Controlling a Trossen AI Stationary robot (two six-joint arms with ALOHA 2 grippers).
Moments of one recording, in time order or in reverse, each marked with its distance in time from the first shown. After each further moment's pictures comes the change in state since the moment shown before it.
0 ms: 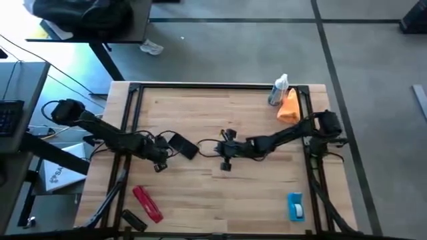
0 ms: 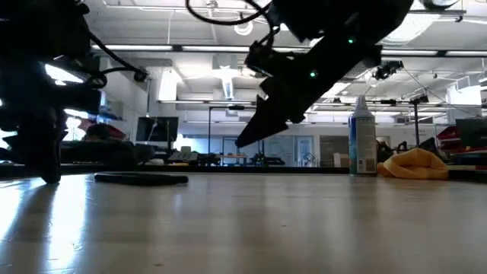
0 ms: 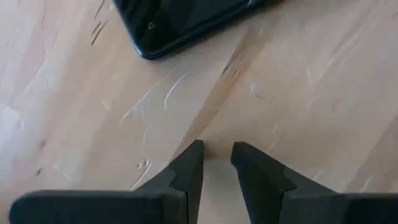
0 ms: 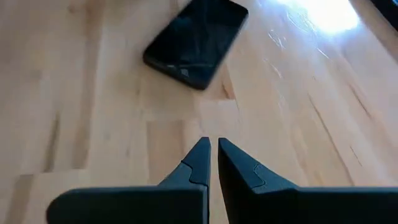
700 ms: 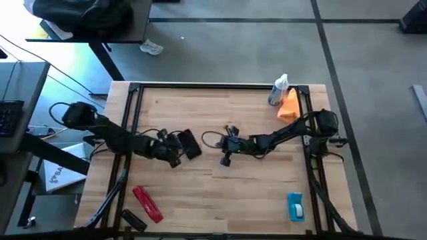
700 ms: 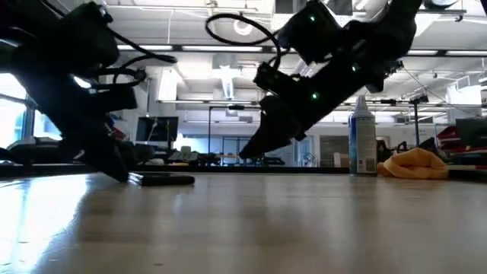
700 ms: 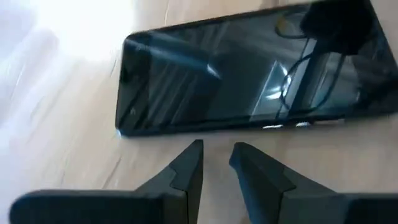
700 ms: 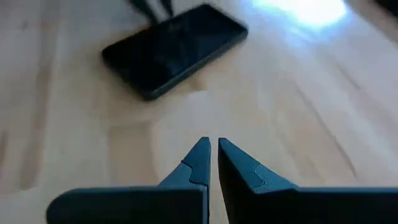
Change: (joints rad) left arm 0.109 0.216 -0.014 0.562 -0.263 0.353; right arm -0.051 0.021 -0.177 0.345 0.019 0.079
